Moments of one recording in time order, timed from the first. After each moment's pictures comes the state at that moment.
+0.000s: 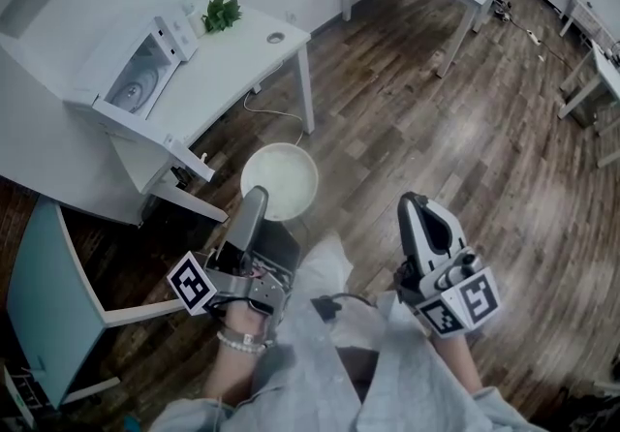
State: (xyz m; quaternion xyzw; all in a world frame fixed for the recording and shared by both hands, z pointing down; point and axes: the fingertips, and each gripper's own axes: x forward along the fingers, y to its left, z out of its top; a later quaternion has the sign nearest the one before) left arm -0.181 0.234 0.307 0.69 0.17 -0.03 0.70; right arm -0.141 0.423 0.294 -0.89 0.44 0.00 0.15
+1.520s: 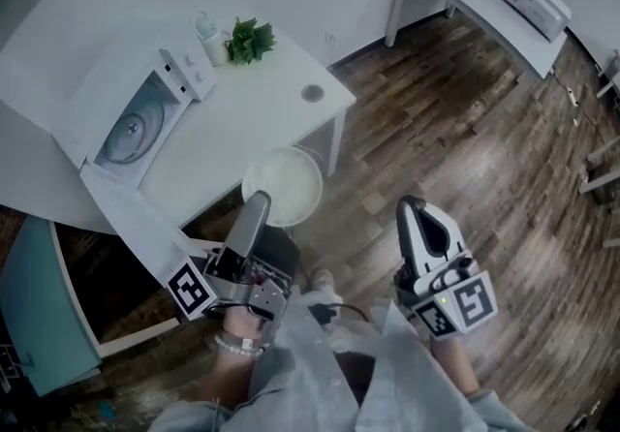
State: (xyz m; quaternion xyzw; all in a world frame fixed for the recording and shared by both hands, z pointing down) left arm 0.057 0.081 0.303 0.71 0.12 -0.09 0.69; right arm 0.132 0.253 0.303 -0.86 0.50 -0.04 0.10
